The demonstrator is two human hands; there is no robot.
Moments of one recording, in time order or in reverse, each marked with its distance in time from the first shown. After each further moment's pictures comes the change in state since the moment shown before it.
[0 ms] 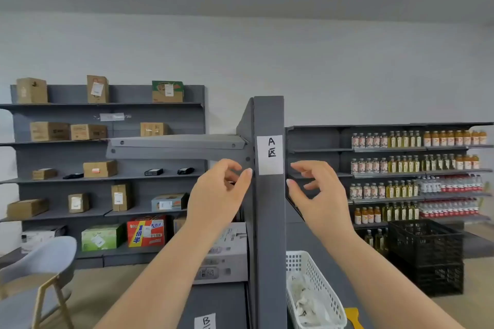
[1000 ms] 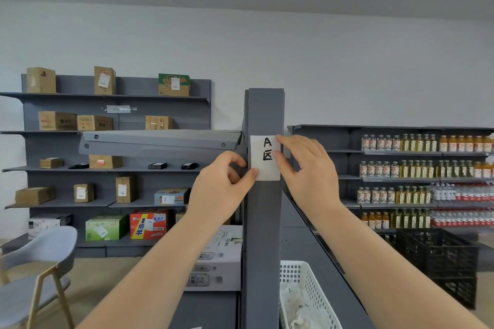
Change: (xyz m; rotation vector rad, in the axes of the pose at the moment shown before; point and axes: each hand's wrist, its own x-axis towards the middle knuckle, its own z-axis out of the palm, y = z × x) left_hand 0.039 -0.018 0.046 0.022 -0.019 0.005; right_hand 0.069 0.038 0.032 -0.305 0.109 -0.327
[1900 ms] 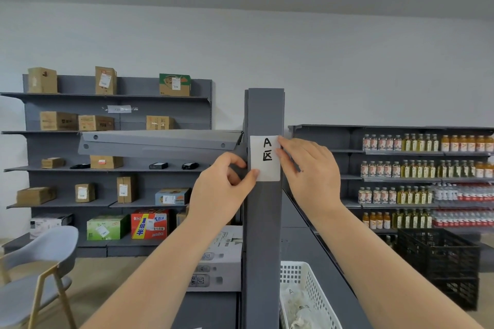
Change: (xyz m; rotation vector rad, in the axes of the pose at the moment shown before) left_hand -0.002 0.000 0.003 0.019 0.049 0.022; right_hand 0.000 0.013 0.007 -0.060 0.117 -0.163
